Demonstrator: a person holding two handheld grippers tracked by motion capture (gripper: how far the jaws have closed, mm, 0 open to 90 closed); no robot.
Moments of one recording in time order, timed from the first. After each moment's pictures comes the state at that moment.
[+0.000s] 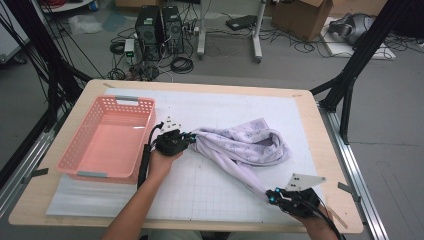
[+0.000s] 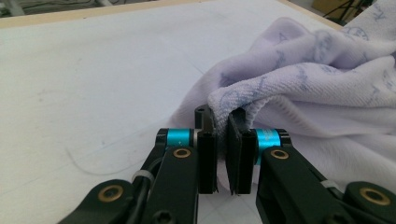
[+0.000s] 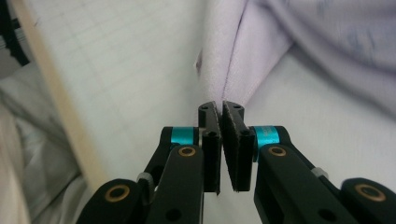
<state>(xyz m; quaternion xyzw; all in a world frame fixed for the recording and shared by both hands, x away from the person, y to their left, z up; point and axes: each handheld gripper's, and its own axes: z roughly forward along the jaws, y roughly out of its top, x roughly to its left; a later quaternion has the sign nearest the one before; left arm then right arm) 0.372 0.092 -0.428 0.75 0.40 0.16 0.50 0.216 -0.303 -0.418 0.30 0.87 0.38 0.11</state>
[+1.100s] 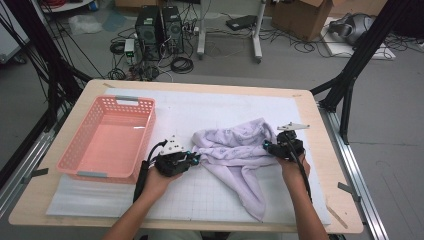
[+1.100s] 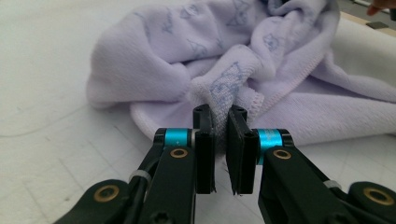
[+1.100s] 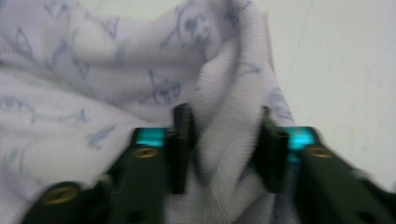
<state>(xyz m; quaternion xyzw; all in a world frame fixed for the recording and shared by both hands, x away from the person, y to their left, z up) 0.320 0.088 -0.440 0.80 0.31 0.12 0.51 0.361 -0.289 -0.412 0.50 0.77 0.33 0.22</state>
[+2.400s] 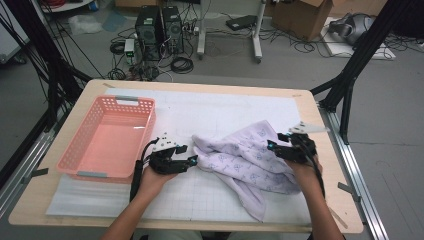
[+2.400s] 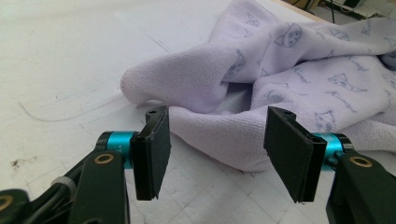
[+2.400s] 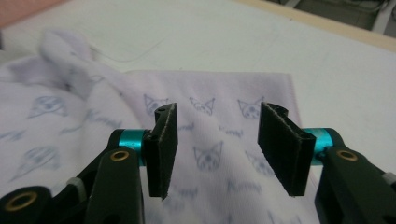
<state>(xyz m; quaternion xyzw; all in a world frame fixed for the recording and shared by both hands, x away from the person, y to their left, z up) 0.322 0.103 -0.433 0.77 0.35 0.12 0.52 0.344 -0.300 -0.383 0.42 0.79 0.40 0.21</state>
